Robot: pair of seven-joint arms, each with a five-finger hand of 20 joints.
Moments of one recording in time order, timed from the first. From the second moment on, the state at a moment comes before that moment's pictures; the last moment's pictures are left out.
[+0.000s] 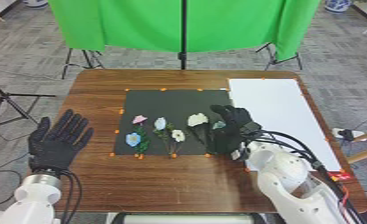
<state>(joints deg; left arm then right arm) 122.5 -67.9 -100.9 -121.3 8.5 15.4 5.2 -90.5 -58.7 65.2 -104.6 -140.4 -3.4 9.0</state>
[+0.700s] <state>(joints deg) 123.0 -67.9 -101.1 -121.6 8.4 15.3 5.3 -90.3 -59.8 64.6 -103.9 -141.0 -0.6 12.6</state>
